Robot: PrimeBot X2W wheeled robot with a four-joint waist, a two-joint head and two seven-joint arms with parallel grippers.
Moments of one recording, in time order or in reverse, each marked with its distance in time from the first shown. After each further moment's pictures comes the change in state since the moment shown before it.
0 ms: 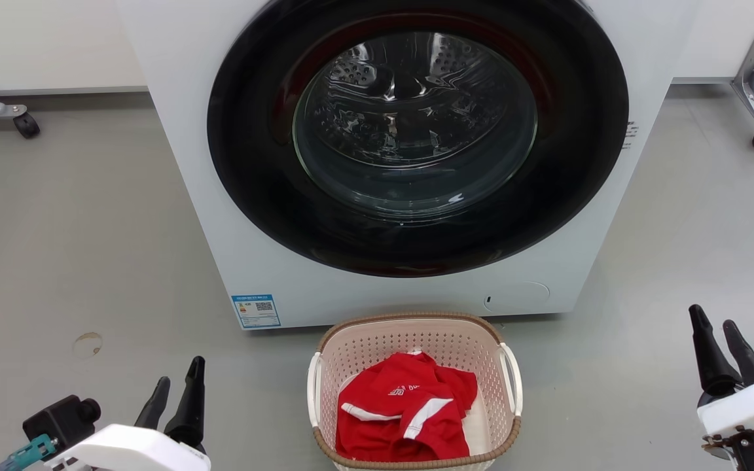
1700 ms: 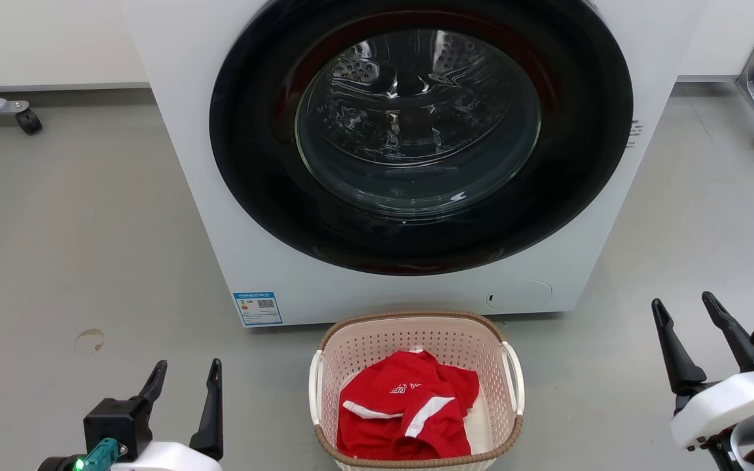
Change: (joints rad) left arm 0.040 0.132 -0.175 -0.161 0.492 0.148 -0.033; right arm -0.001 -0.043 0.086 -0.082 -0.529 0.001 -0.062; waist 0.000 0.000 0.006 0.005
